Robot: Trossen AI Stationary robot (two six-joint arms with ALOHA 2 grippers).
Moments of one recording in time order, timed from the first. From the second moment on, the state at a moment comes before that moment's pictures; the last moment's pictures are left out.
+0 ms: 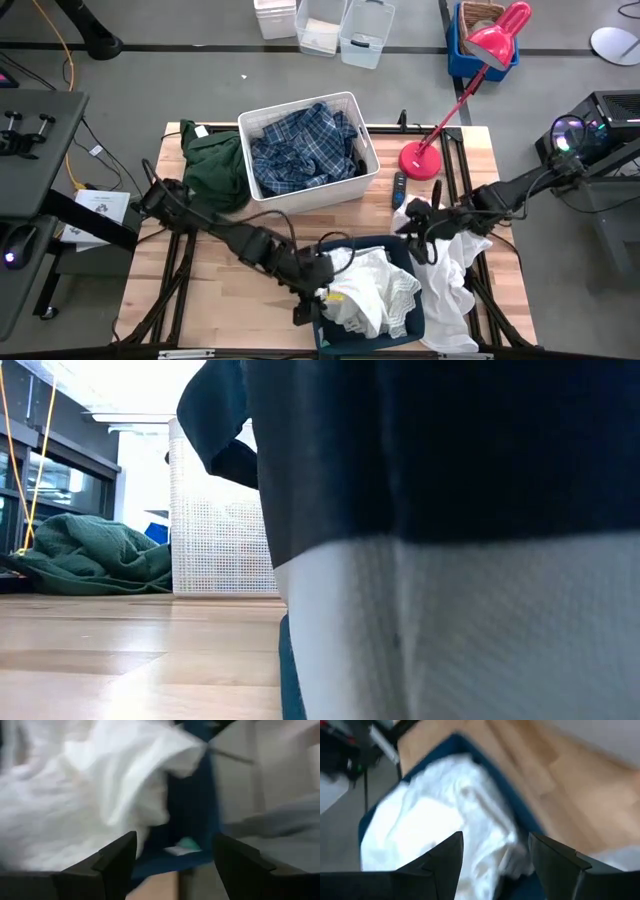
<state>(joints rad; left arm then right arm) -0.45 1.89 1.79 -0.76 0.04 -0.61 0.44 0.98 0.89 -0.68 0.23 0.90</state>
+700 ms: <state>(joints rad) -0.46 1.39 1.14 -0.48 -0.36 -0.89 0.71 1.01 0.89 -1.23 0.18 1.83</state>
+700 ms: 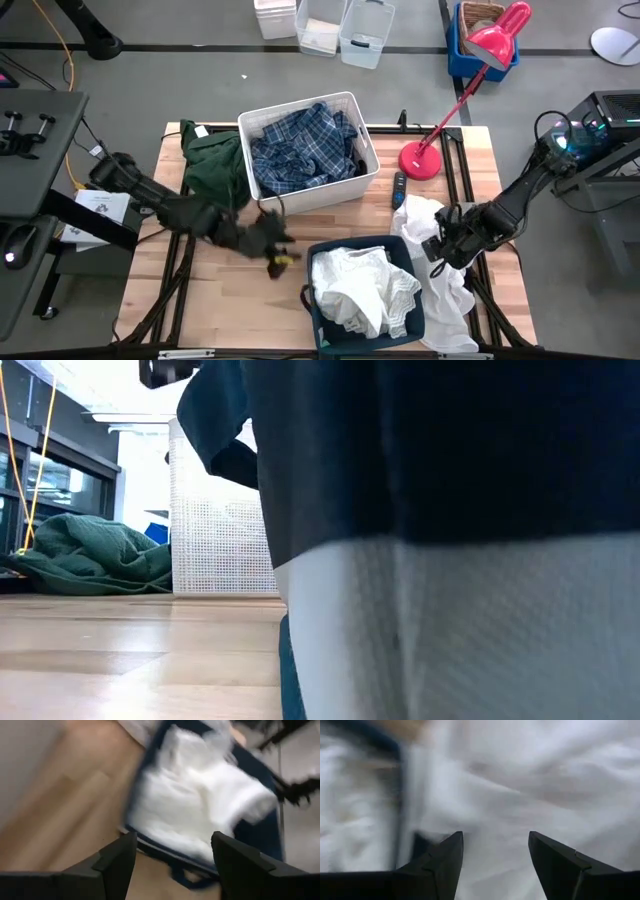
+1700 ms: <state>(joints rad) -0.13 1.21 0.78 0.12 0.10 -0.63 0.45 1.46 0.90 -1.01 -0.17 1.83</state>
